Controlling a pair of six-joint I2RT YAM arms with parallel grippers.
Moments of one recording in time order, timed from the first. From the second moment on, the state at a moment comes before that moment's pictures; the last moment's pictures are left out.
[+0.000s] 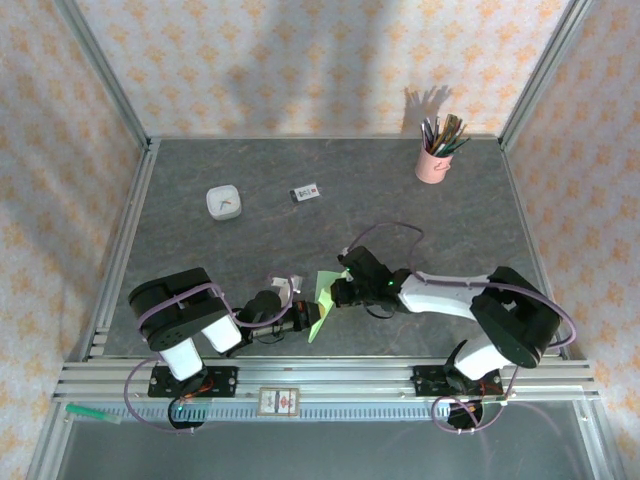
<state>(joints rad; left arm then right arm) -0.89 1.71 0.15 1.13 0.18 -1.07 0.85 1.49 0.64 -0.06 -0.15 0.67</state>
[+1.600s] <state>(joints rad) -0.89 1.49 0.18 0.77 0.16 -1.03 0.86 1.61 0.69 -0.04 -0.07 0.63</state>
